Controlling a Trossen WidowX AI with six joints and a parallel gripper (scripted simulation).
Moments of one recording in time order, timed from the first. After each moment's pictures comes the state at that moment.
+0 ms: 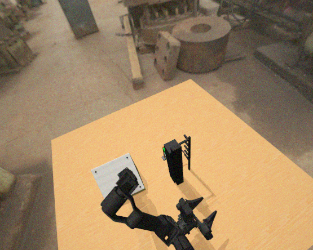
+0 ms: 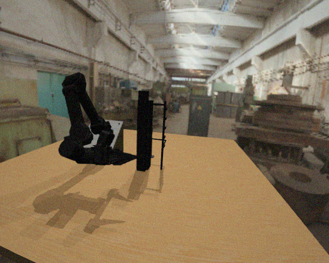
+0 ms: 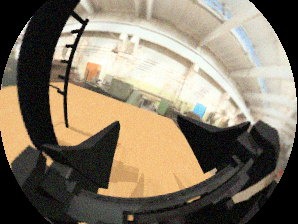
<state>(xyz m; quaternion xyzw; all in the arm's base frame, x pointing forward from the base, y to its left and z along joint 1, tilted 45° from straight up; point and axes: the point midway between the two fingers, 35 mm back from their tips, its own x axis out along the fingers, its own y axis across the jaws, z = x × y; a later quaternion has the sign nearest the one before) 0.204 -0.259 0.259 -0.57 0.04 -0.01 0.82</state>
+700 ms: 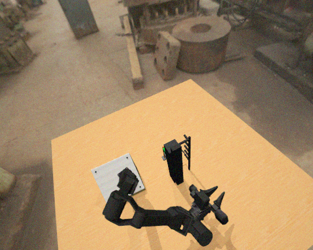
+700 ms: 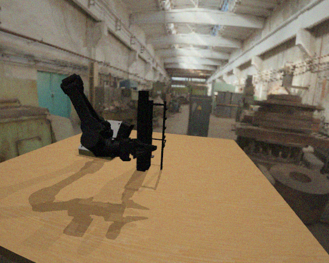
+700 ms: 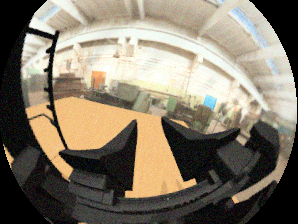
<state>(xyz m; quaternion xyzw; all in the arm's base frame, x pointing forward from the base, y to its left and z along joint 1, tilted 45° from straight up) 0.280 -0.240 0.270 -0.50 0.05 0.01 0.87</state>
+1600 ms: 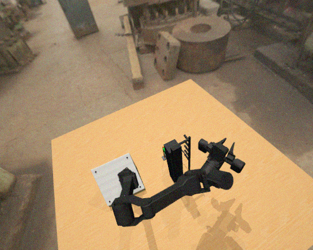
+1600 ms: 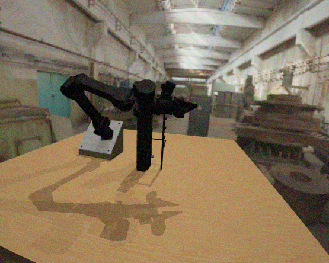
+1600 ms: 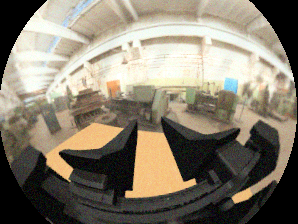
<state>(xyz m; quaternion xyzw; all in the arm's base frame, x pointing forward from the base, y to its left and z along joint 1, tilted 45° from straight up) 0.429 -0.096 0.292 -0.36 0.08 0.09 0.93</state>
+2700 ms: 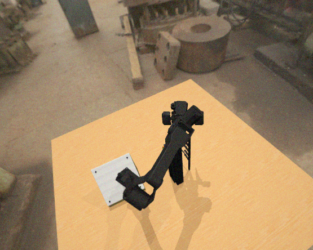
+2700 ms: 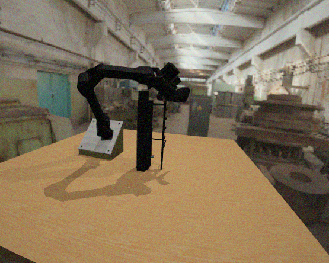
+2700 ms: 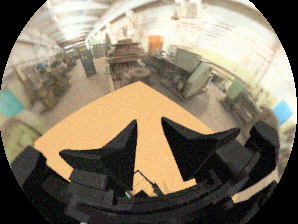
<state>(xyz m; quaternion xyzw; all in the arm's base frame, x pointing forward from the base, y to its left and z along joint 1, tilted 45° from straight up) 0.414 0.089 0.135 -0.41 0.39 0.25 0.79</state>
